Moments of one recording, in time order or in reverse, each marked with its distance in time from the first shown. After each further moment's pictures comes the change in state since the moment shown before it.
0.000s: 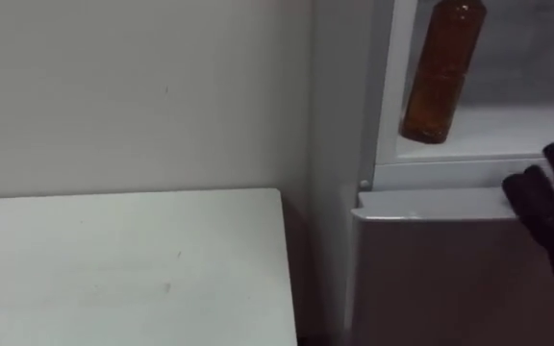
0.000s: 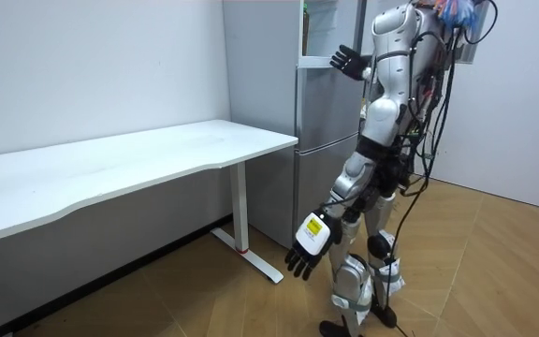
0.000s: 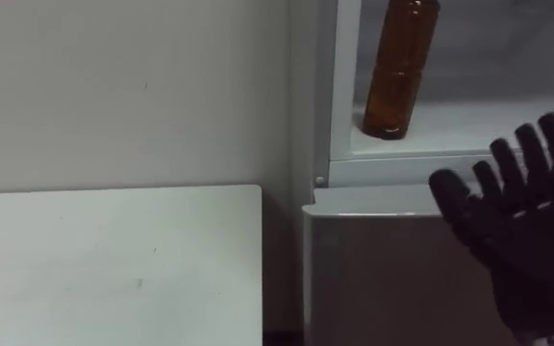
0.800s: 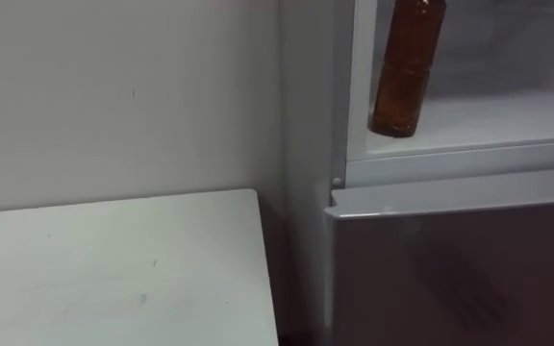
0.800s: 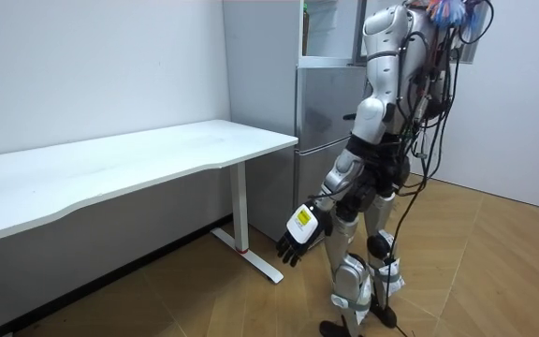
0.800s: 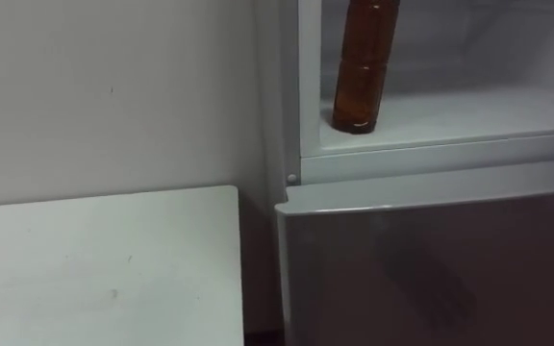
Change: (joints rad) left arm -0.014 -0.015 -0.047 -0.010 -0.056 -0.025 0.048; right arm 0.140 0.092 0.050 0.612 -0.167 -0.014 -0.077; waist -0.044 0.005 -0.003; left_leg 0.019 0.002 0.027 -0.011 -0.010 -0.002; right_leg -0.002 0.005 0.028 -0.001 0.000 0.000
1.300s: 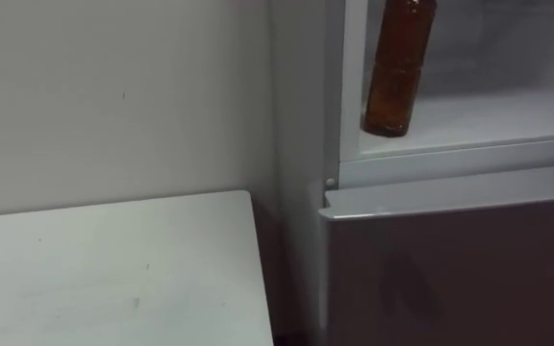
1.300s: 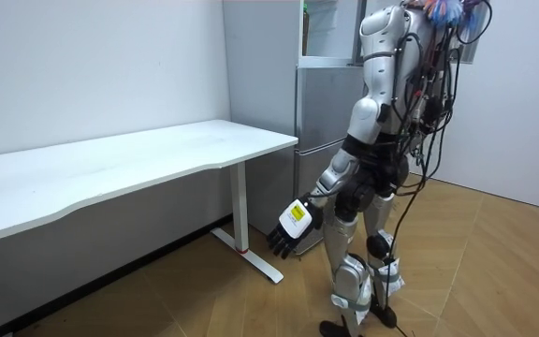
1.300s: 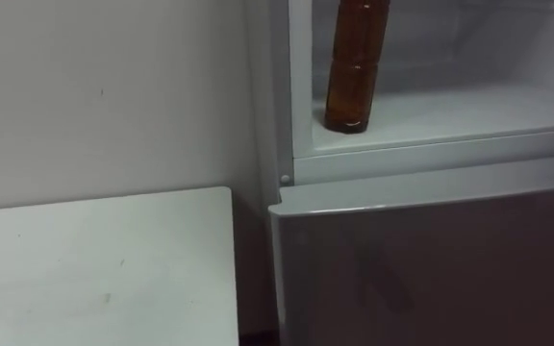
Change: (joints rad) left arm -0.009 -0.004 -0.014 0.005 -0.138 -0.071 0.059; right arm 0.024 0.011 0.044 0.560 -0.296 -0.001 -0.094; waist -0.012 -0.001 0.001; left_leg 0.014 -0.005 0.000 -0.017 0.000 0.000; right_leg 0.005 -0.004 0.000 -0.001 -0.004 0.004
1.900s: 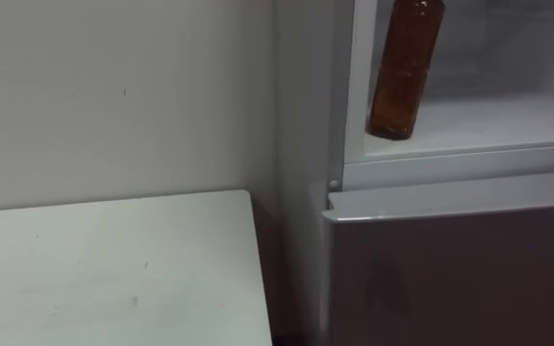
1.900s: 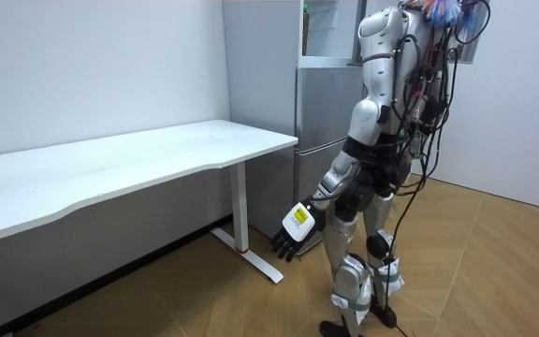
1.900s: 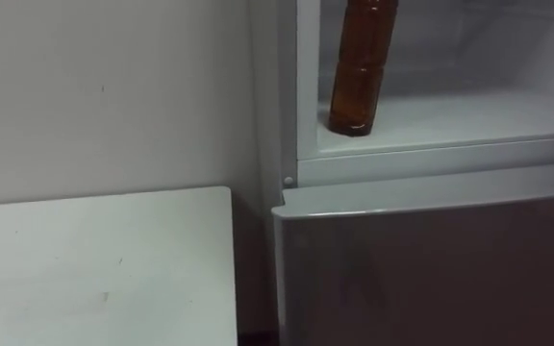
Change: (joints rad) left arm 0.031 0.001 0.004 0.008 0.012 0.024 -0.017; right arm -0.060 0.005 -0.066 0.262 0.183 0.068 0.127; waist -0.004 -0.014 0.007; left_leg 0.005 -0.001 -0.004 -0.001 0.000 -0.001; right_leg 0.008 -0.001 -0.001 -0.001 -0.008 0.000
